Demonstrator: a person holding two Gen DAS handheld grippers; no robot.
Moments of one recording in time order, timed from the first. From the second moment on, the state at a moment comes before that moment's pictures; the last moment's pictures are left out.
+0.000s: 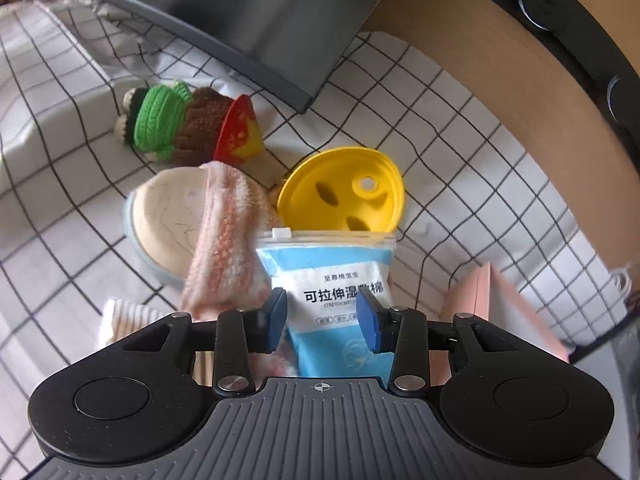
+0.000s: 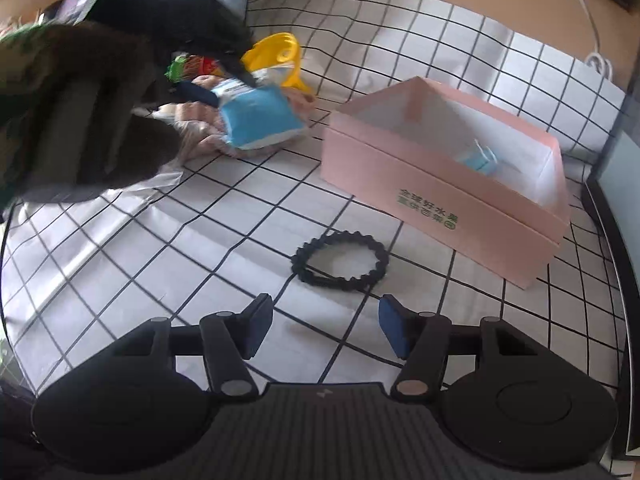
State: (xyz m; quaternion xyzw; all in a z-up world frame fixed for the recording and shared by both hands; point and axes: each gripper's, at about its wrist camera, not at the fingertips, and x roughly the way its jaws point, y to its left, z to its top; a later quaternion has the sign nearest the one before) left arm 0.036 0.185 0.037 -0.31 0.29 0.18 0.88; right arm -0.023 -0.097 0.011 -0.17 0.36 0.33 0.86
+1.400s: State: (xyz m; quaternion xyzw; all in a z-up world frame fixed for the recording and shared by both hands) left arm -0.064 0.178 0.026 -0.19 0.41 -0.08 0.89; right arm 0.019 -0.074 0.002 -0.13 0.36 0.34 0.86
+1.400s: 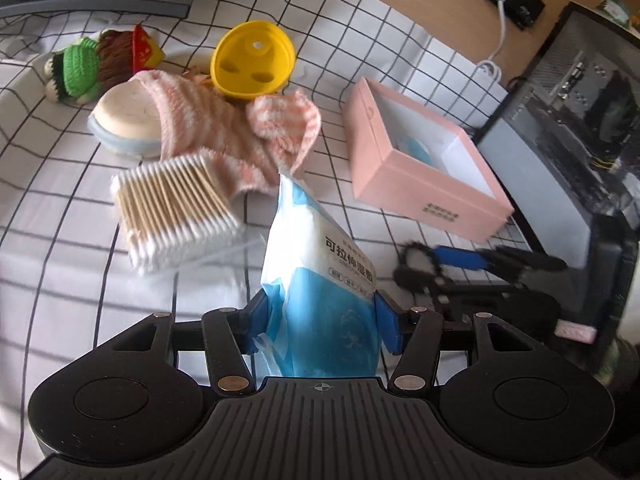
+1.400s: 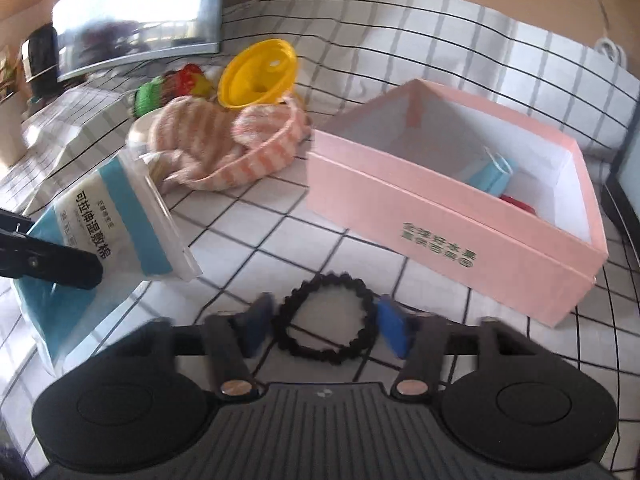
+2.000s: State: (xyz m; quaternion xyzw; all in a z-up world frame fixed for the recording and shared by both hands) left arm -0.042 0.131 0.096 -0.17 0.37 -0.23 0.89; right arm -0.036 -0.163 0.065 -0.09 0.30 0.28 0.91
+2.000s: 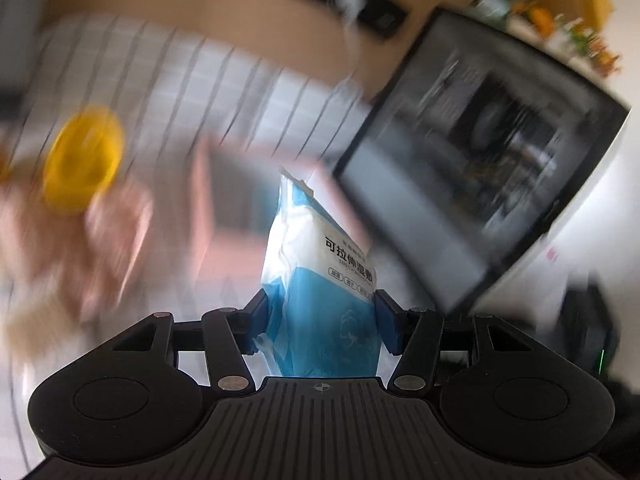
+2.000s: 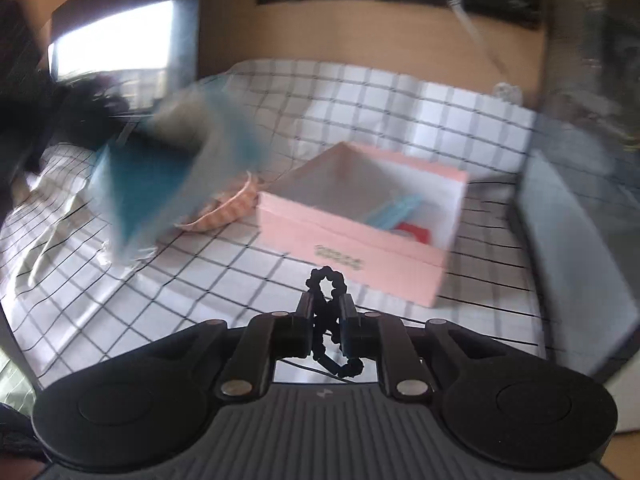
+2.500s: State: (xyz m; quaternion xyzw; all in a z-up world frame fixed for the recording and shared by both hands) left arm 0.150 0.099 0.054 -0.17 0.40 -0.15 0.89; right arm -0.029 -0.197 0.062 -0.04 0.29 0.19 0.94
